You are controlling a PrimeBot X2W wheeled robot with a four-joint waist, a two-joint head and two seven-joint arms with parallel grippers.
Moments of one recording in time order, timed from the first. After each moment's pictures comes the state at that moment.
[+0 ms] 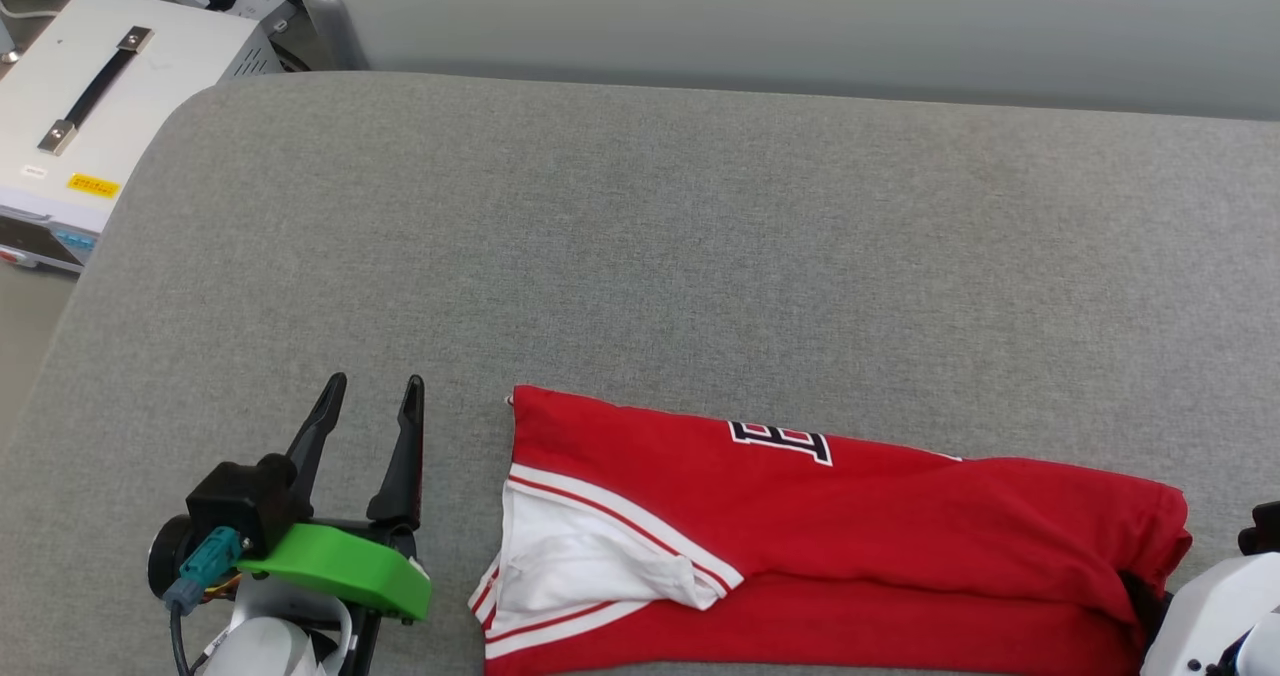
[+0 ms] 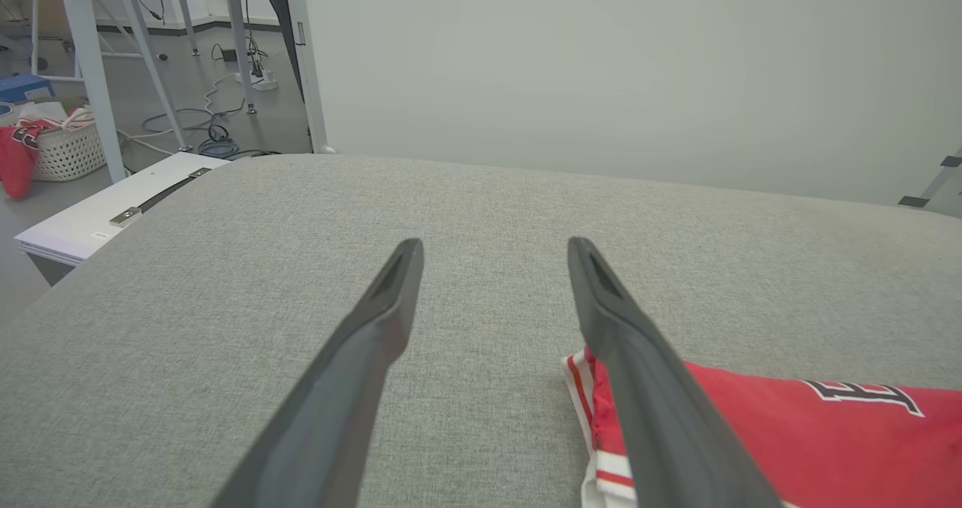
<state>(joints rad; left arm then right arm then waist) -0.08 0.29 -0.20 0.12 -0.42 -0.03 -0.26 0.04 -0.23 -0.15 0.22 0.54 0.12 0.56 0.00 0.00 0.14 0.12</state>
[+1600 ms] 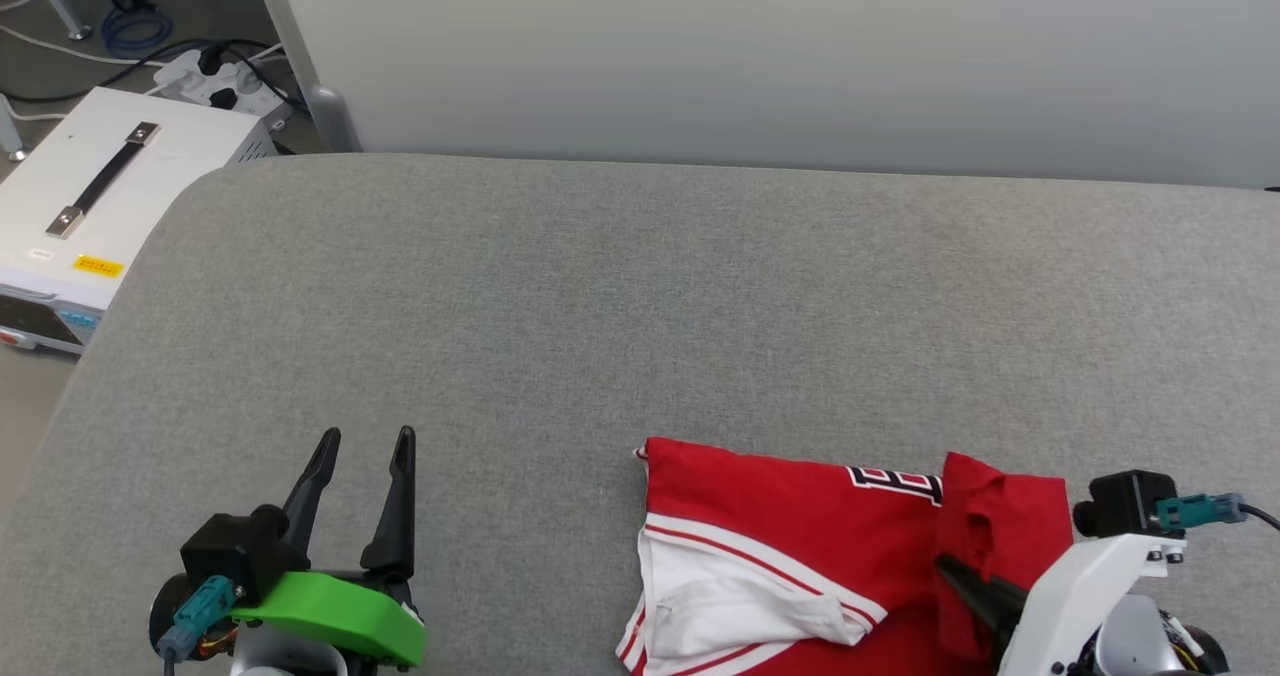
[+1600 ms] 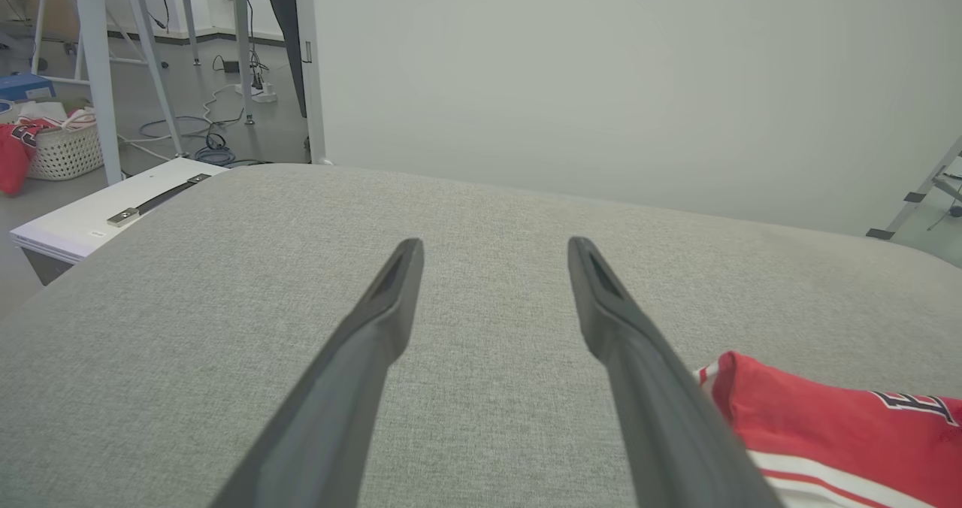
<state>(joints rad) 0.00 0.22 -0.11 0.14 -0.39 -0.09 -0.26 0.10 -0.06 -0.04 -0.14 0.59 0.13 0.75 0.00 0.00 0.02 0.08</state>
